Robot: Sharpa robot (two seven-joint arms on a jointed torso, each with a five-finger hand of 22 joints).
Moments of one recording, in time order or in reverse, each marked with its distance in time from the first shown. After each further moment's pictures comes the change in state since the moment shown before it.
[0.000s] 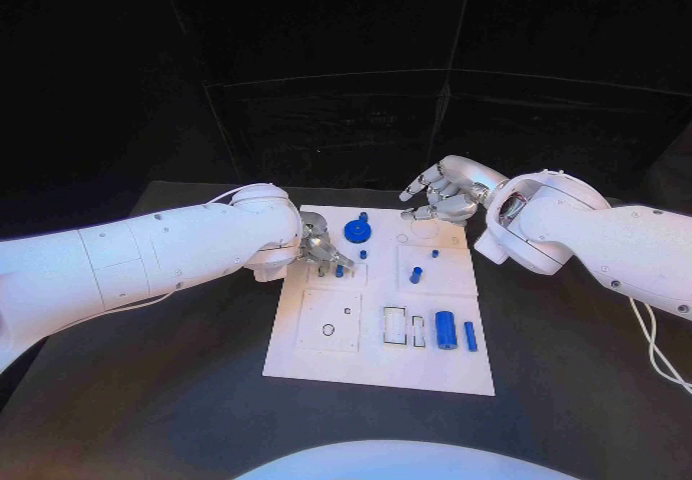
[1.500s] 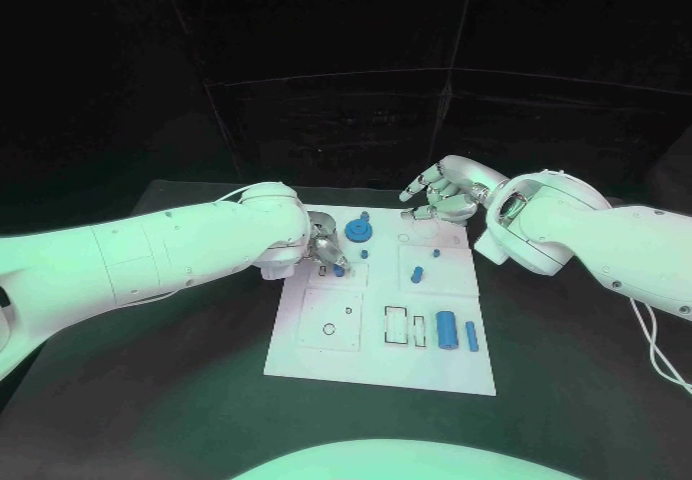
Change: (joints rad) left arm 0.004 0.034 -0.011 -0.023 -0.005 0.034 0.029; left_hand 0.121 0.050 0.466 -0.100 0.054 -0.051 0.020 0.058 -0.009 -0.004 0.004 0.004 0.011 0.000 0.007 0.000 0.000 0.000 0.000 0.007 0.014 0.005; right arm 0.000 0.003 0.000 0.006 0.000 0.001 -0.001; right_hand -0.005 0.005 -0.003 -0.003 -0.001 0.000 0.000 0.000 0.001 0.007 0.000 0.007 0.012 0.000 0.000 0.003 0.000 0.000 0.000 0.000 0.004 0.007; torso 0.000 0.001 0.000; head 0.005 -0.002
